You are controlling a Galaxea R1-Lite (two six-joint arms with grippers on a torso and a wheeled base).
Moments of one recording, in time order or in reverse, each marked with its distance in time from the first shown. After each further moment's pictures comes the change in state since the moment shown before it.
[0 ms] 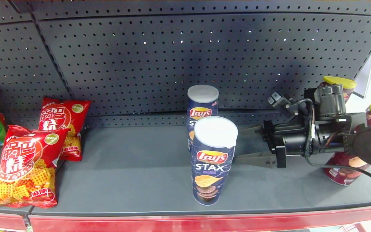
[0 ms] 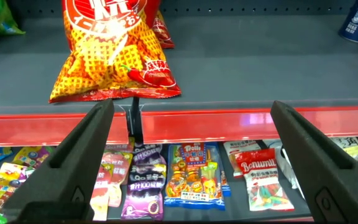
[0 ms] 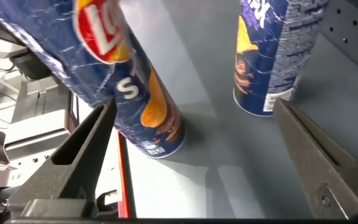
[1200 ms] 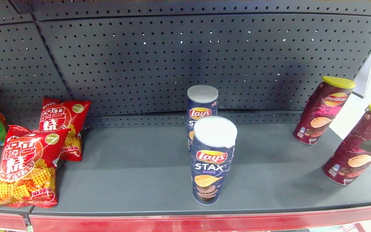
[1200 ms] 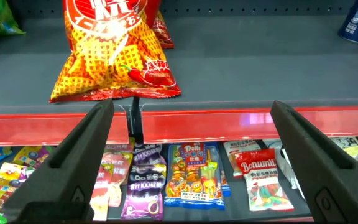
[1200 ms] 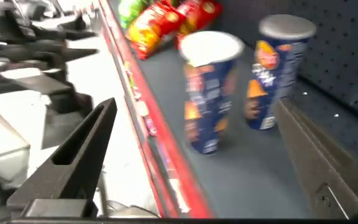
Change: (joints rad) left arm 0.000 0.000 0.000 0.000 0.000 0.000; right arm -0.079 -0.902 0.393 0.006 -0.004 0.230
